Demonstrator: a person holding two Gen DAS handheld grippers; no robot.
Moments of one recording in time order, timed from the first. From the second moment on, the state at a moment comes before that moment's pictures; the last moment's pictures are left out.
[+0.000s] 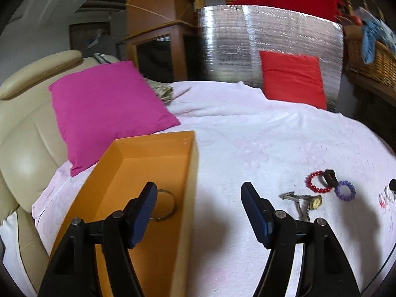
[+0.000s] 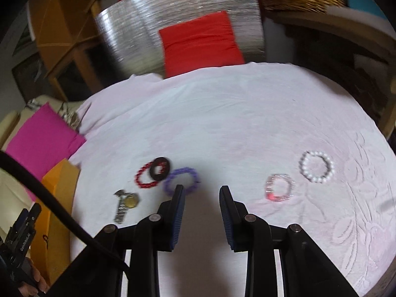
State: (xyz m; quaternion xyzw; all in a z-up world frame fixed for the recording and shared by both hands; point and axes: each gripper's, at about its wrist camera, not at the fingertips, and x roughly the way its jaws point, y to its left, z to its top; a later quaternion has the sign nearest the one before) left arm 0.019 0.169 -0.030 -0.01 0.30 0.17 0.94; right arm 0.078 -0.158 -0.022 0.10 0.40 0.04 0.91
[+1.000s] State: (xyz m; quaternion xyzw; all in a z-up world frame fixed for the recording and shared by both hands) left arm 0.124 0.033 -0.110 -0.01 0.43 -0.07 0.90; right arm 0.088 -0.314 -0.050 0.23 0.43 -0.04 0.87
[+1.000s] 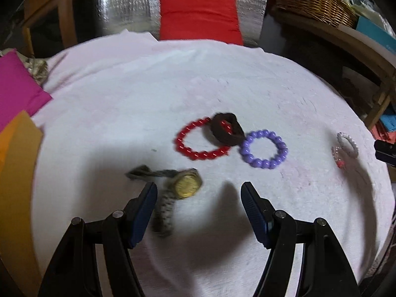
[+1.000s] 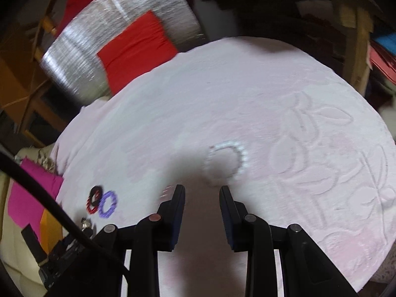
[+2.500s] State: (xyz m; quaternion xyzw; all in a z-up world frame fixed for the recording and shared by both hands) left arm 0.067 0.063 -0.051 0.02 0.35 -0.03 0.94; right arm 0.123 -0.194 -0.066 0.12 0.45 0.02 0.89
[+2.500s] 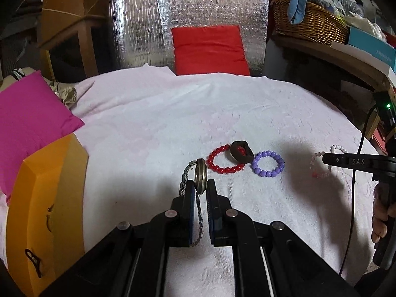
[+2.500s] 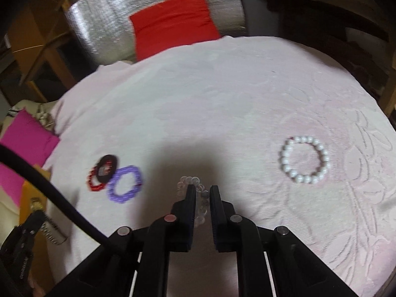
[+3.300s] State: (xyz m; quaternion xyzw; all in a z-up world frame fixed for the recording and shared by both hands) left arm 0.049 0.075 -0.042 0.02 0.33 -0.01 0.94; right arm 0.084 -0.145 -0.029 0.12 0.37 0.17 0.91
